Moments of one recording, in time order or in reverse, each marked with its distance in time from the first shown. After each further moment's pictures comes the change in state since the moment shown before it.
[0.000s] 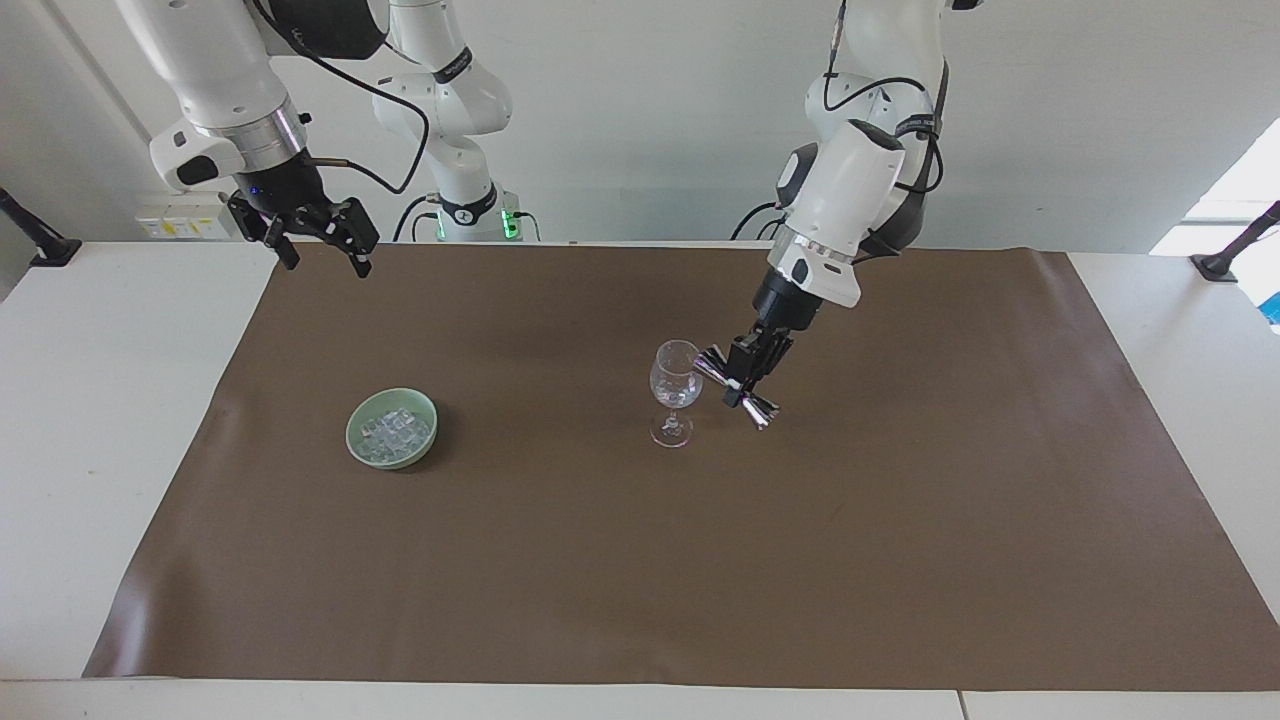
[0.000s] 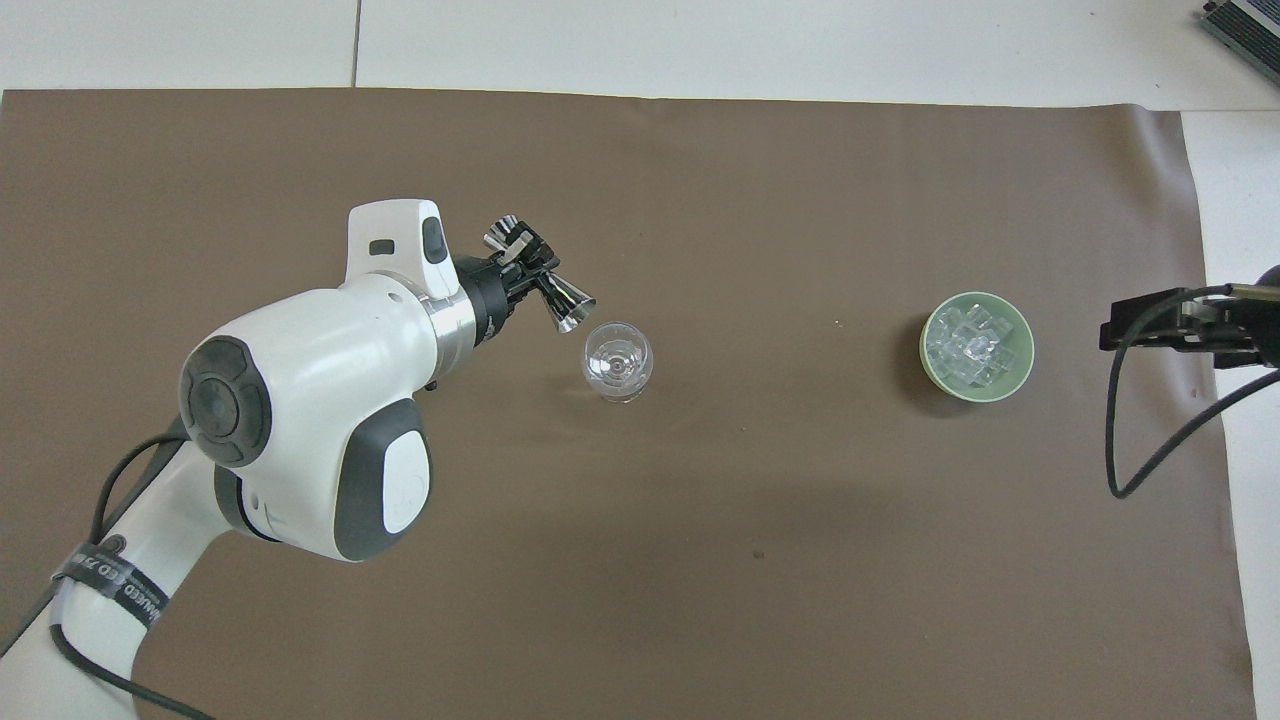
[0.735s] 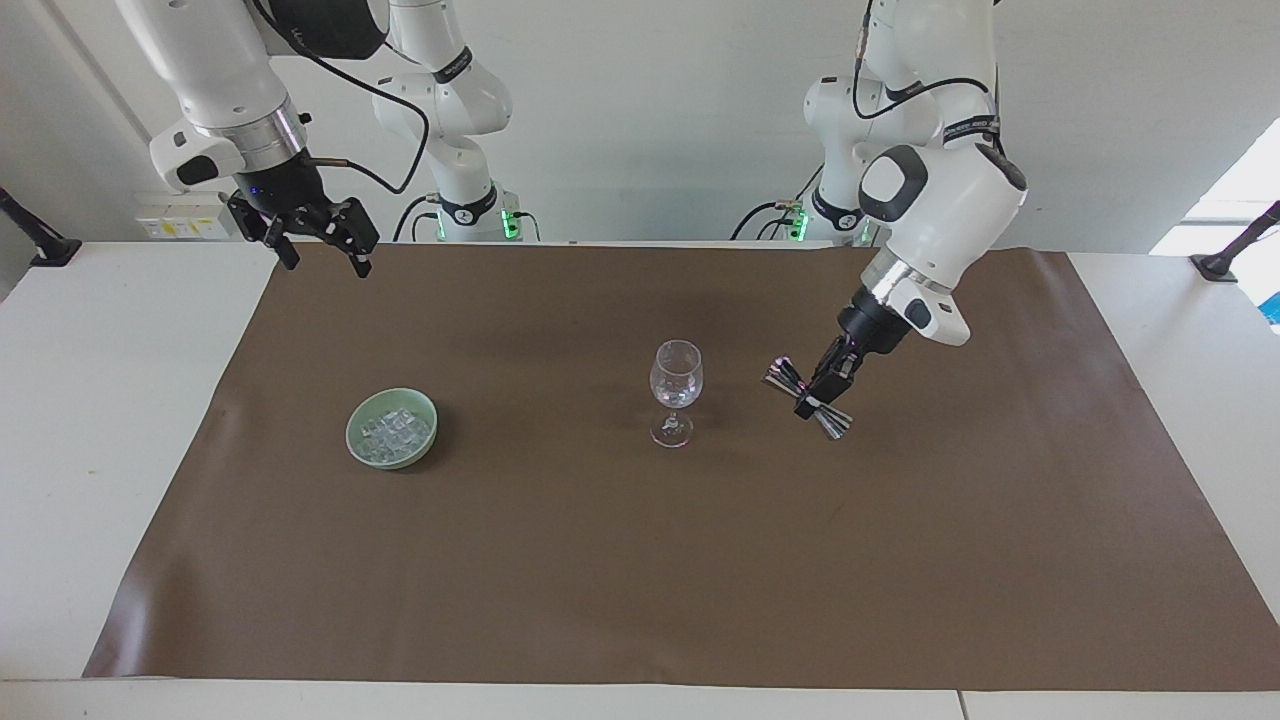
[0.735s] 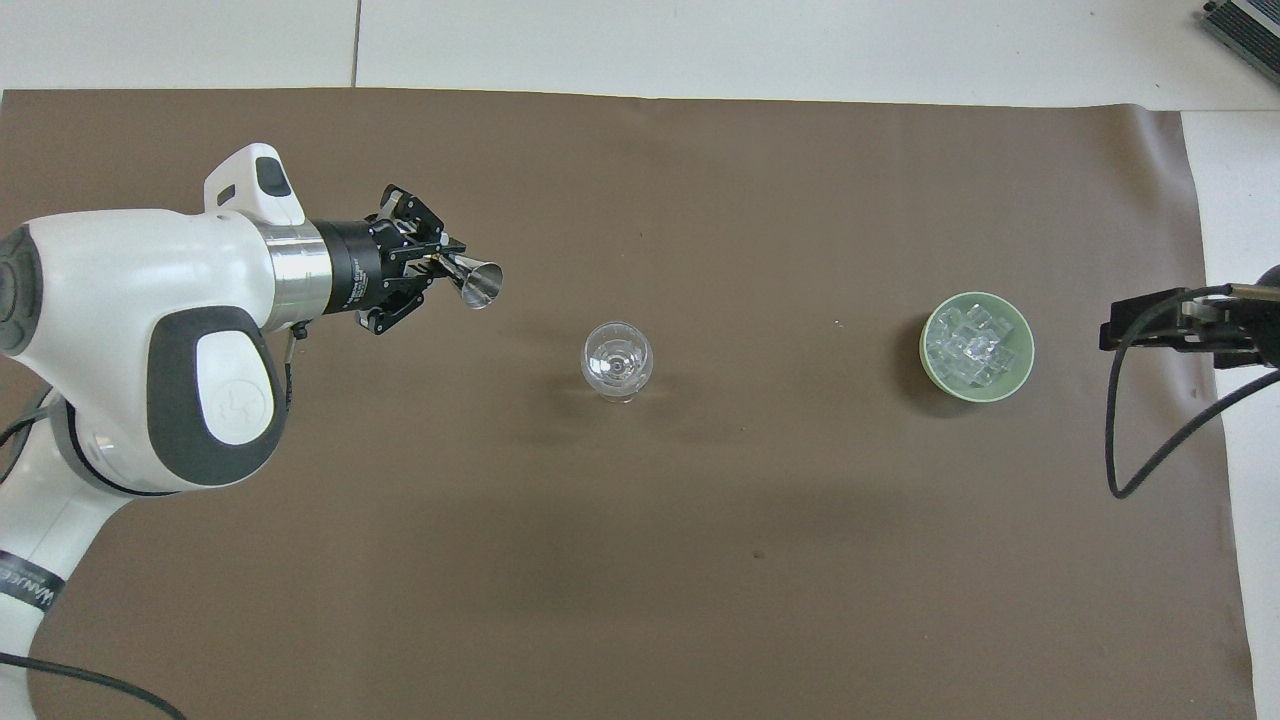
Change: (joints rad) left arm 0.206 0.000 0.004 0.078 -0.225 -0.317 0.004; right arm 0.000 0.000 0.000 0.000 0.000 0.000 0.000
